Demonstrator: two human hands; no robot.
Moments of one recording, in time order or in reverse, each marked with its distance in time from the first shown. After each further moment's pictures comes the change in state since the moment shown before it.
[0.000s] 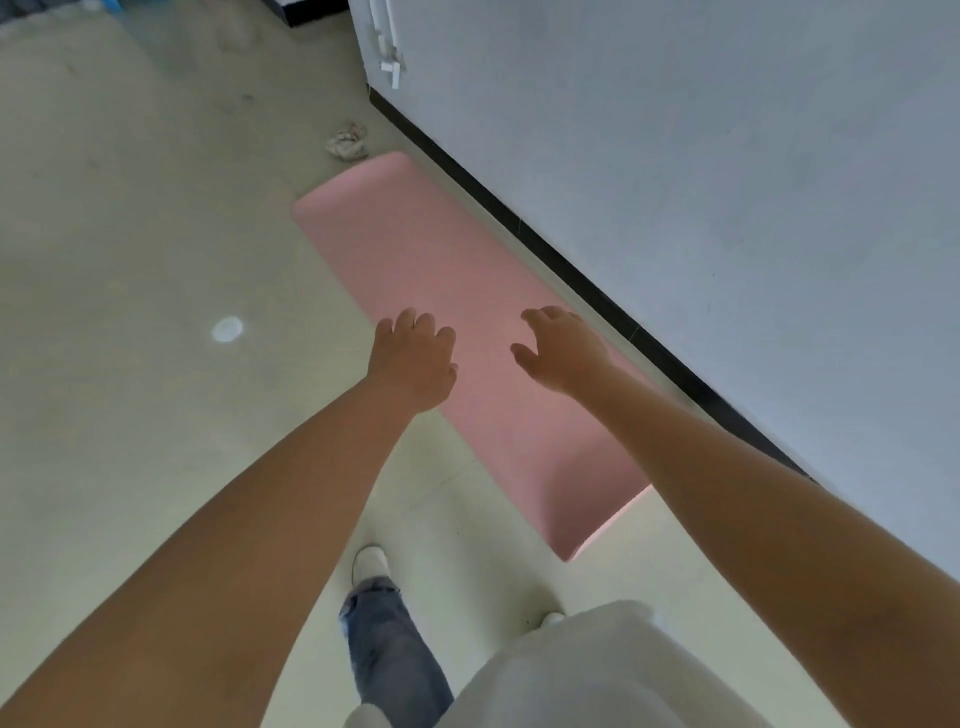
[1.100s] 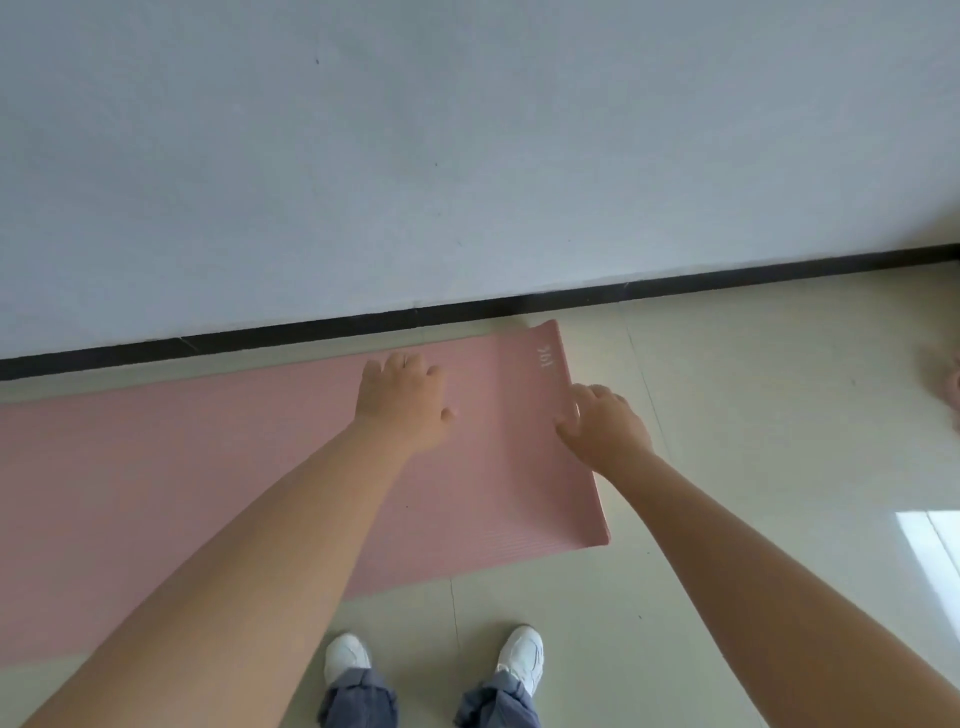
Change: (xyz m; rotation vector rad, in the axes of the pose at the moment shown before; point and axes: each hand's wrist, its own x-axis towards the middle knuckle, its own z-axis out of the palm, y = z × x) left_hand 0.330 0.137 0.047 0.370 0.008 0.999; right_hand 0.111 0.146 0.132 0.522 0.130 1.202
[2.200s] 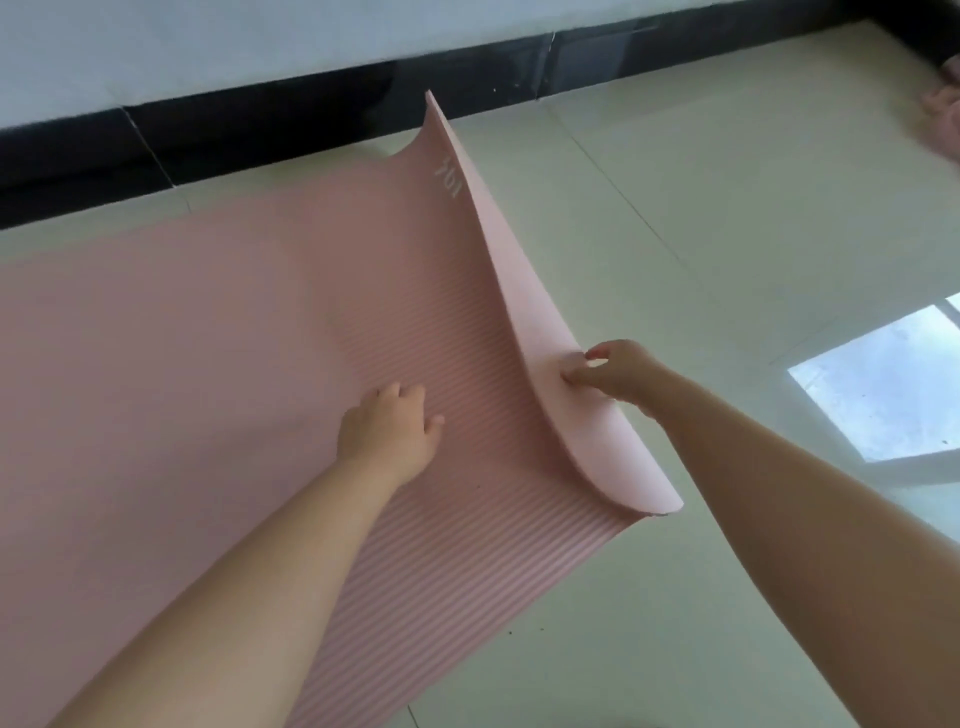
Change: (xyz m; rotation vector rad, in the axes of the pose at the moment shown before) left_hand 0.297 0.124 0.489 -0.260 0.026 0.248; right_hand 0.284 0.200 0.412 0.540 0.073 0.491
